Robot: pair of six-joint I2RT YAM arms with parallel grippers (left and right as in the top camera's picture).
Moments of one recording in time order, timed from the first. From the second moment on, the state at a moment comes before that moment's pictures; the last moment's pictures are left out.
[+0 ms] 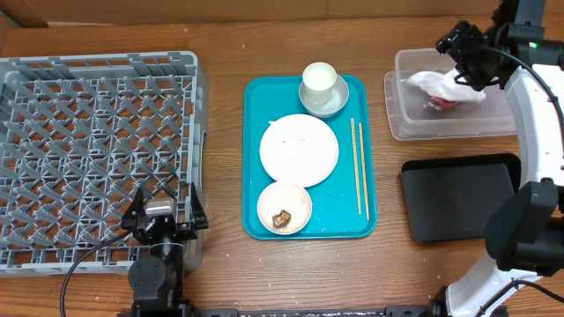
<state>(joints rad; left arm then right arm) 0.03 0.01 0.01 -0.07 -0.09 0.03 -0.14 1.90 1.79 -0.81 -0.27 0.60</state>
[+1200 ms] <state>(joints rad) 0.03 0.01 0.01 -0.07 -0.09 0.03 0.60 2.20 1.71 -0.82 0.16 0.90</state>
